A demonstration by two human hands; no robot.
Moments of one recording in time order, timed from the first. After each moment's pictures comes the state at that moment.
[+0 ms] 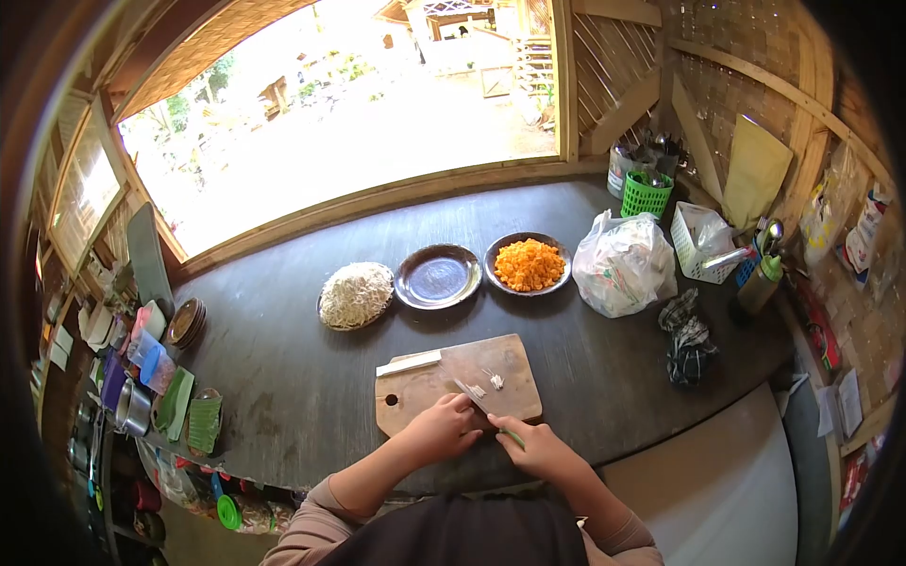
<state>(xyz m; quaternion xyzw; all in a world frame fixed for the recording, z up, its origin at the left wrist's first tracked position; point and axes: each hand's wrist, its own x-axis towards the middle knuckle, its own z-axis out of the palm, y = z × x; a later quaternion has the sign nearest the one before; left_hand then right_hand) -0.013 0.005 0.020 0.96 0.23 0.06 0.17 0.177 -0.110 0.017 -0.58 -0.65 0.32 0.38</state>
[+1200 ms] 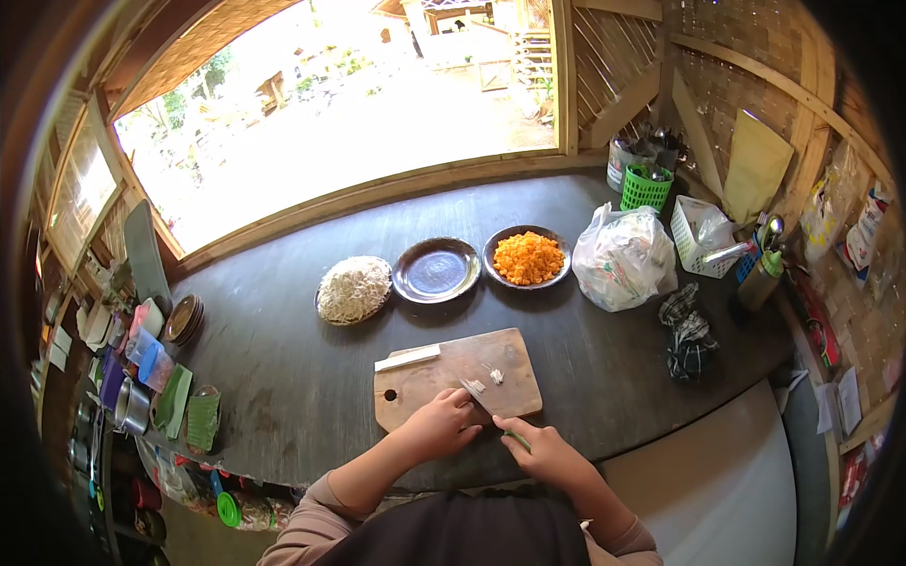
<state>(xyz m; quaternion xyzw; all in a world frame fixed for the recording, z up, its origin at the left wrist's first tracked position) -0.014 0.005 0.020 0.96 0.22 0.07 0.16 0.176 -0.127 0.046 -0.64 -0.58 0.40 0.32</state>
